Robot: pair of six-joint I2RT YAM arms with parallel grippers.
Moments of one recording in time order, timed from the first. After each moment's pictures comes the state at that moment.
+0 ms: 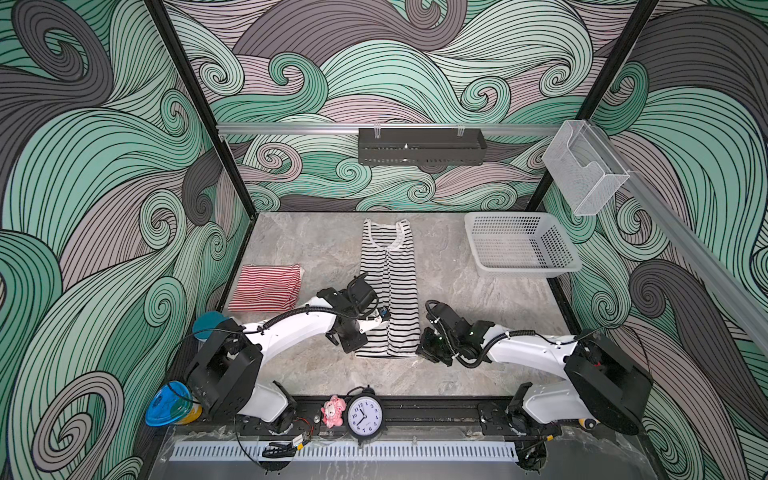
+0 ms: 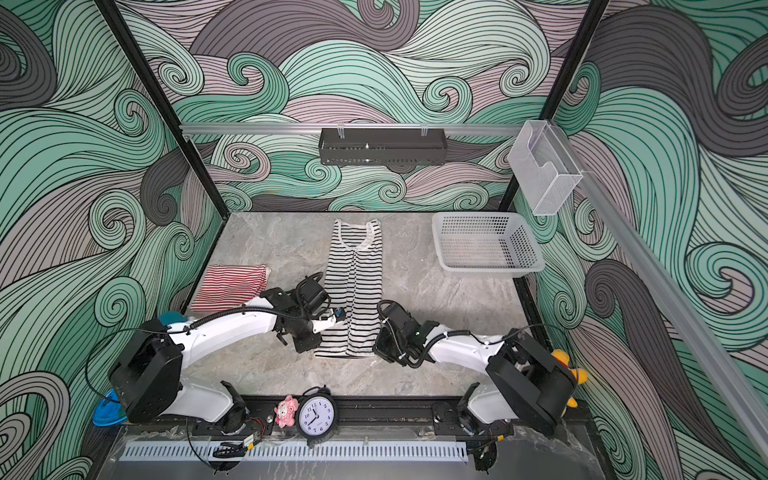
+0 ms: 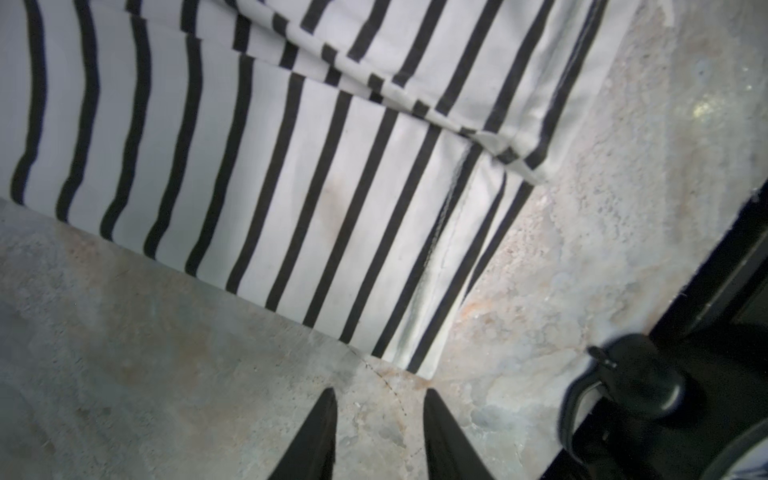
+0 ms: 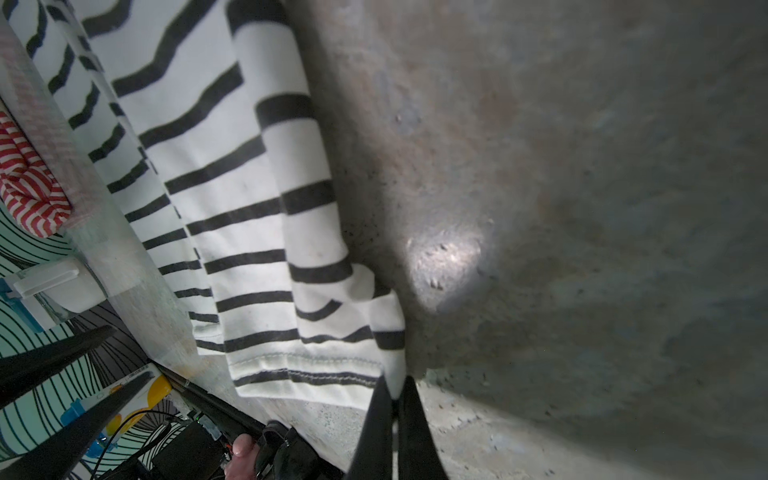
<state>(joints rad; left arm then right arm) -0.74 1.44 0.88 -0.84 0.07 0.42 0.83 1.39 0.56 -0.23 -0.25 1.22</state>
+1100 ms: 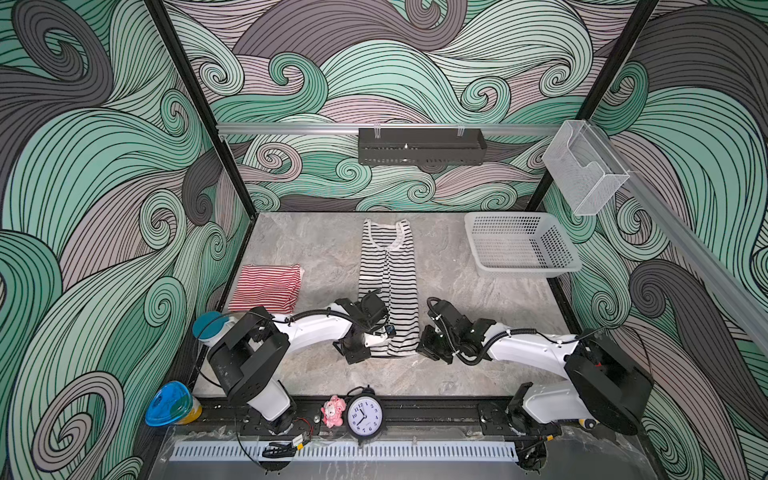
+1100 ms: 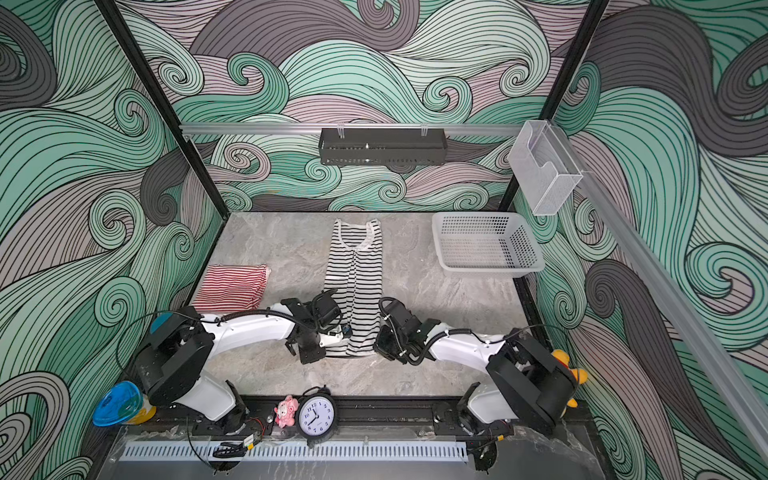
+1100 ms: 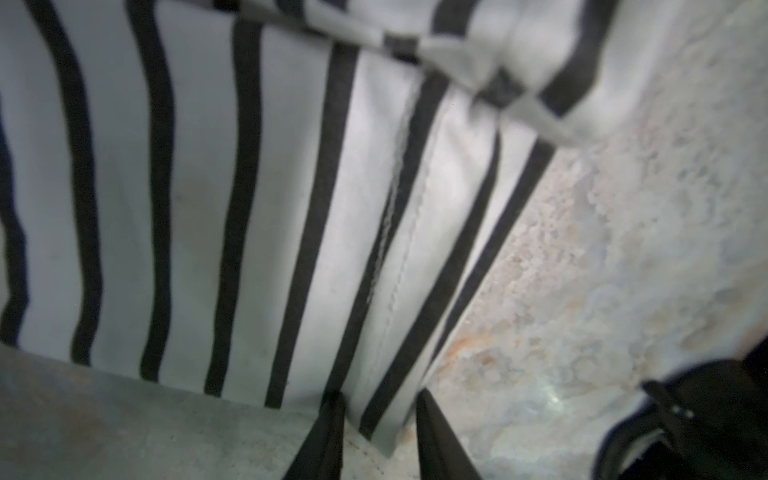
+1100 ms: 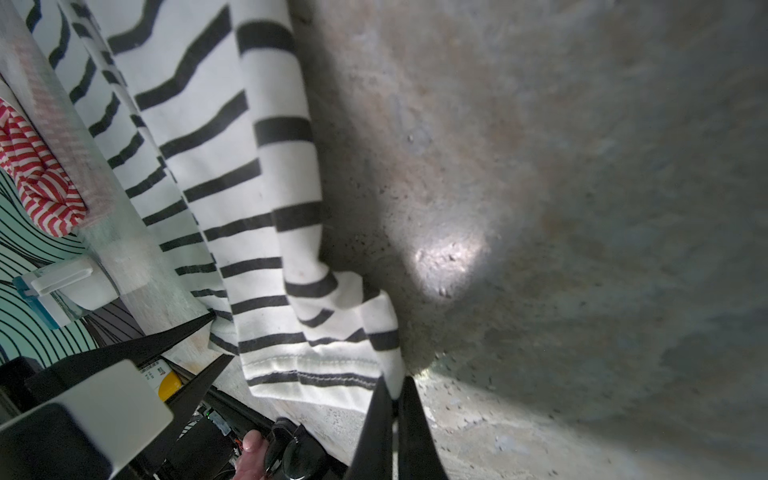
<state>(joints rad) -0.83 1.58 0.84 -0.78 -0.02 0.44 0.81 1.39 0.56 -0.23 -0.27 1.21</state>
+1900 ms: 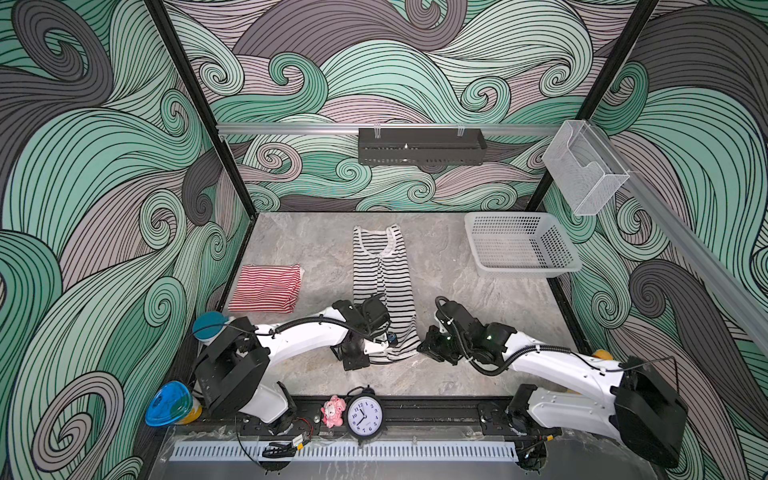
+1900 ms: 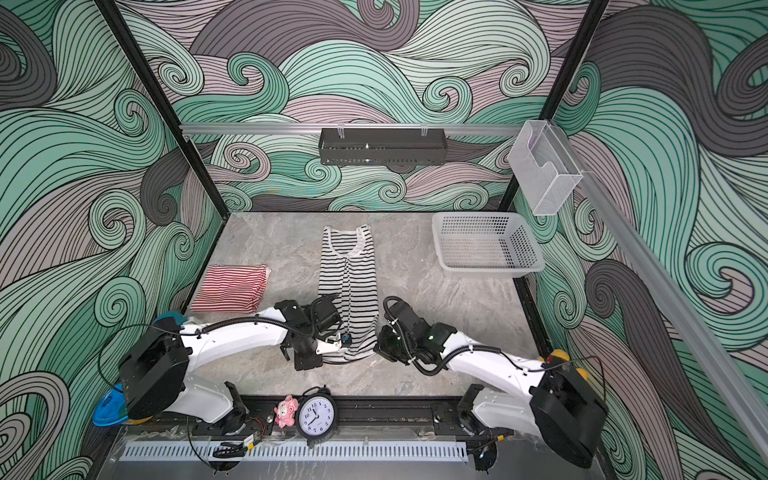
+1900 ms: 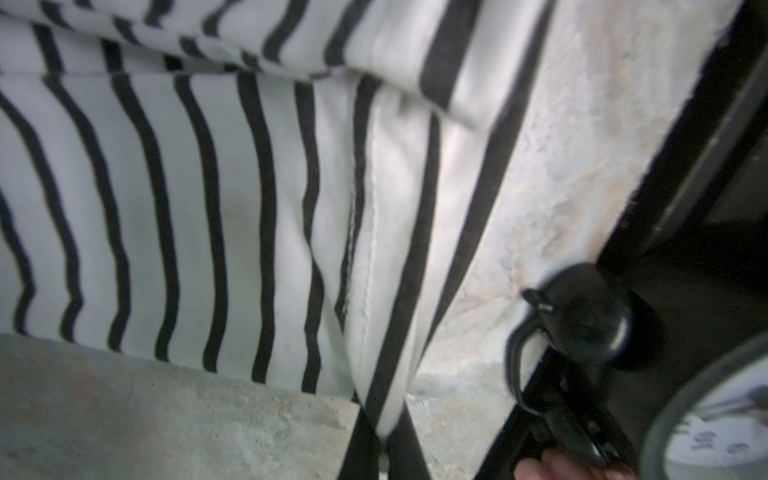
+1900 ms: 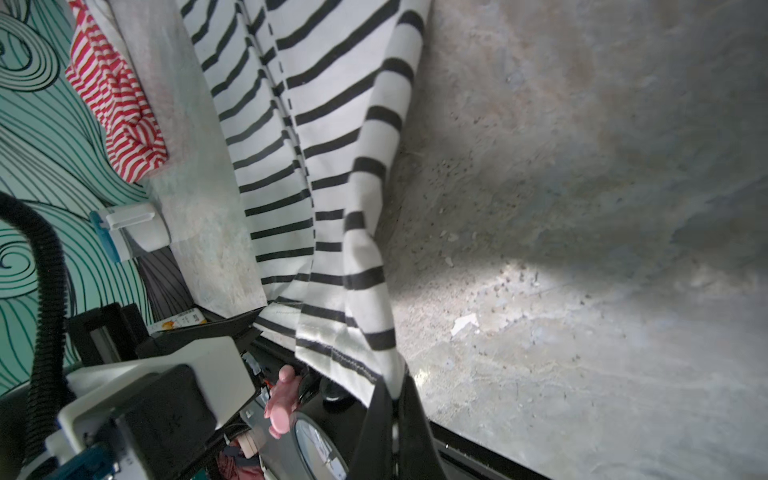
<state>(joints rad) -0.90 1.45 0.88 -0.97 0.03 0.47 0.87 1.14 0.58 -0.37 -0.25 1.19</state>
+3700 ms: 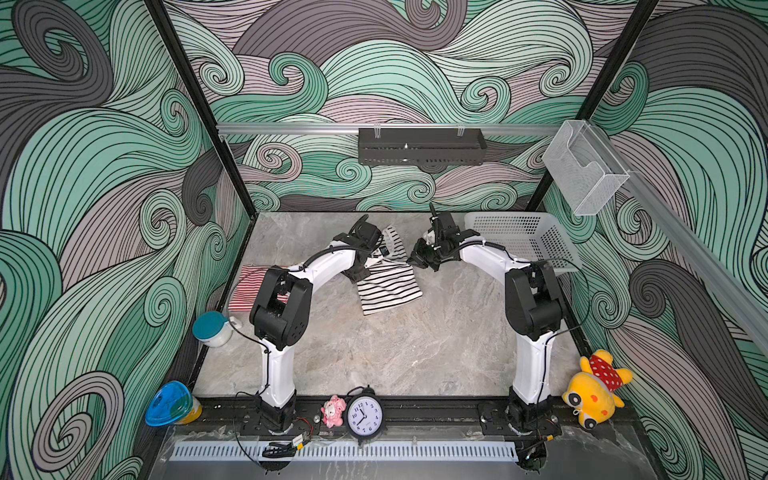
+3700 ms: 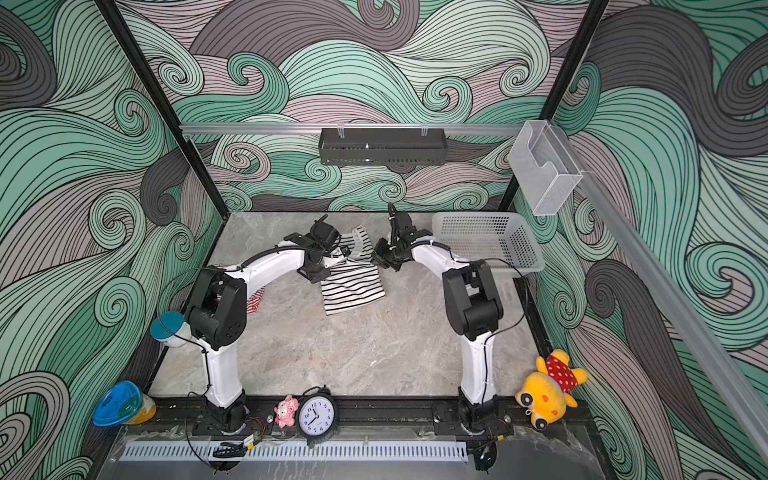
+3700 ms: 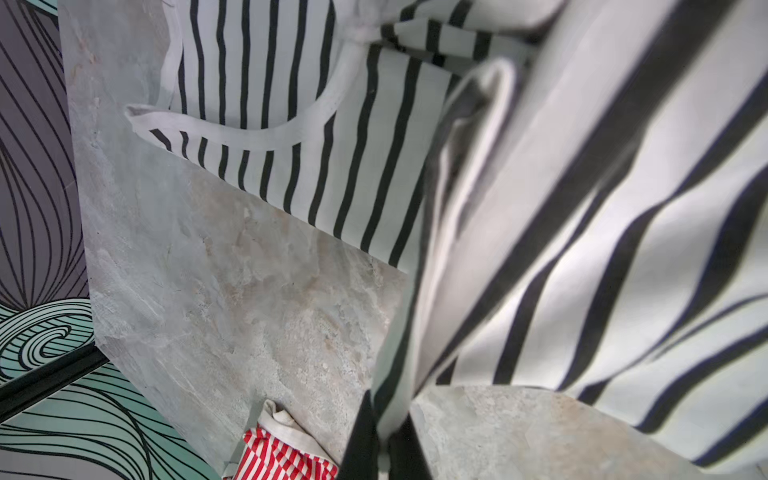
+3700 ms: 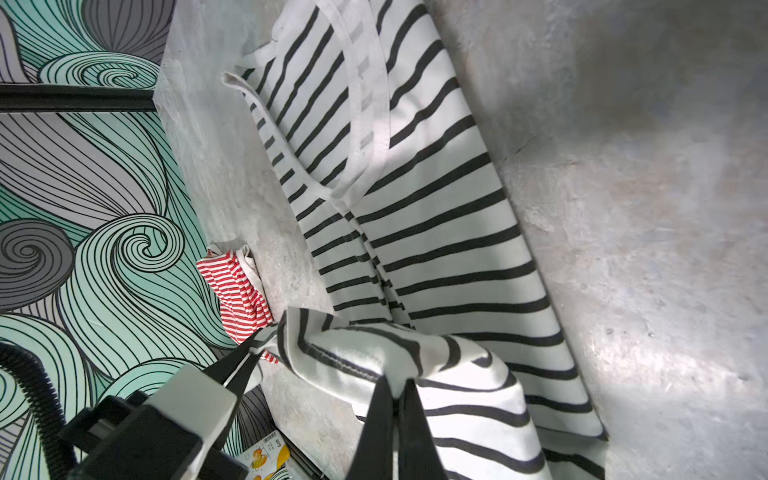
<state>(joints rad) -0.48 1.98 1.56 -0.82 -0.33 0.62 0.38 2.06 1.58 -0.54 -0.50 0.82</state>
